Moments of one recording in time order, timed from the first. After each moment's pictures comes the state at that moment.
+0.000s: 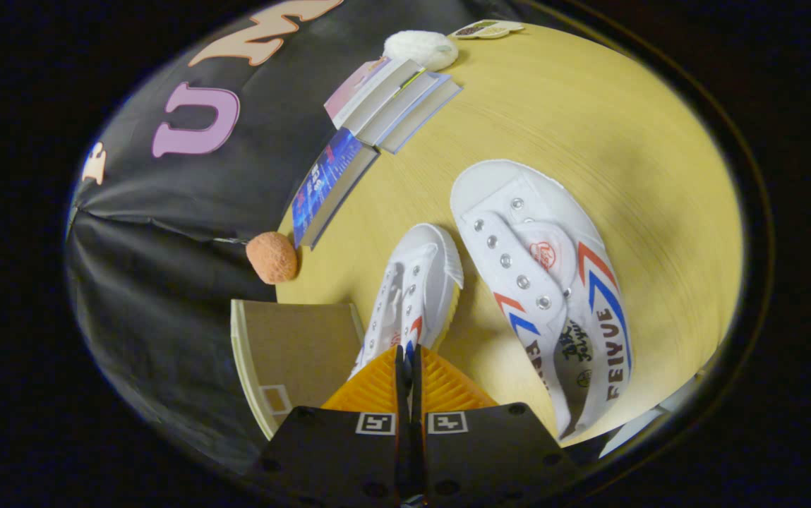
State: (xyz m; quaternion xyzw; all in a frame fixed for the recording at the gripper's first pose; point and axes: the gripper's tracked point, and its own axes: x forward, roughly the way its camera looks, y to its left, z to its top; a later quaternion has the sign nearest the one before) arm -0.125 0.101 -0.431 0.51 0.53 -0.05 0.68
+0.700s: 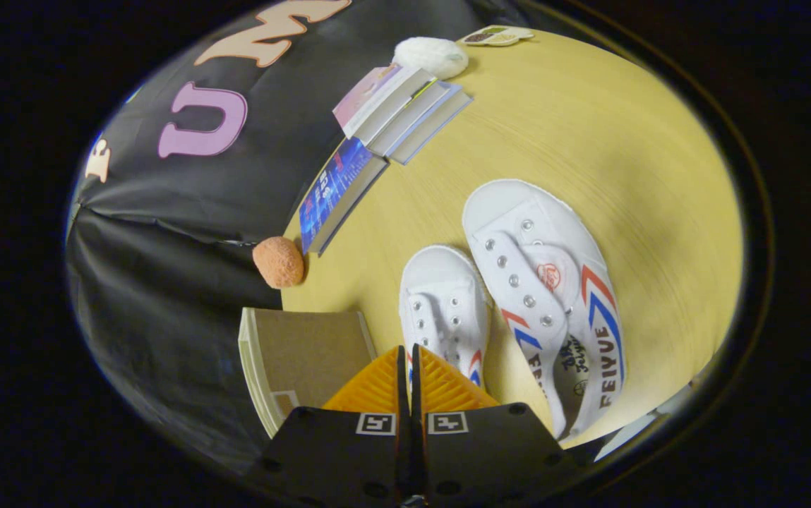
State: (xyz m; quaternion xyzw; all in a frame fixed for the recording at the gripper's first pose) arm -0.124 0.094 -0.437 0.47 0.54 -0.05 0.69
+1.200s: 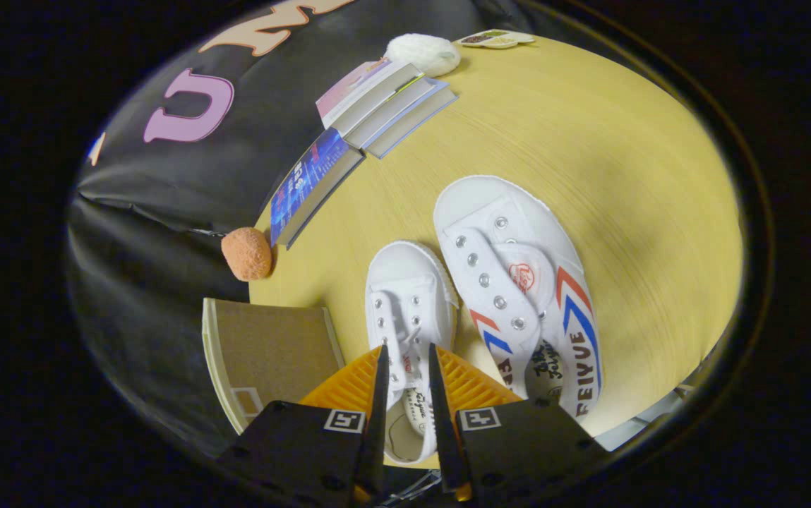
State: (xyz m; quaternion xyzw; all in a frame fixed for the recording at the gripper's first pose) arm -0.137 0.083 -0.460 0.43 0.57 -0.09 0.70
